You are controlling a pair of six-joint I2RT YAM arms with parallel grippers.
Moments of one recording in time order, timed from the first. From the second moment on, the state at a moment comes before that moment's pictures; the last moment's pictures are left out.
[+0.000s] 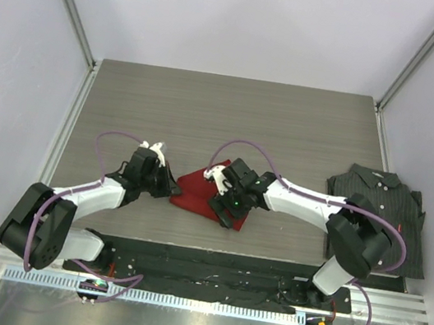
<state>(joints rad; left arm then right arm) -0.40 1.28 0.44 0.08 0.25 -0.68 0.87 1.63 0.97 -0.49 -0.14 -0.05</state>
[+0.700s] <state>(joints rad) -0.40 1.35 0.46 0.08 0.26 -0.68 0.74 1.77 1.06 -0.62 -0.45 0.03</state>
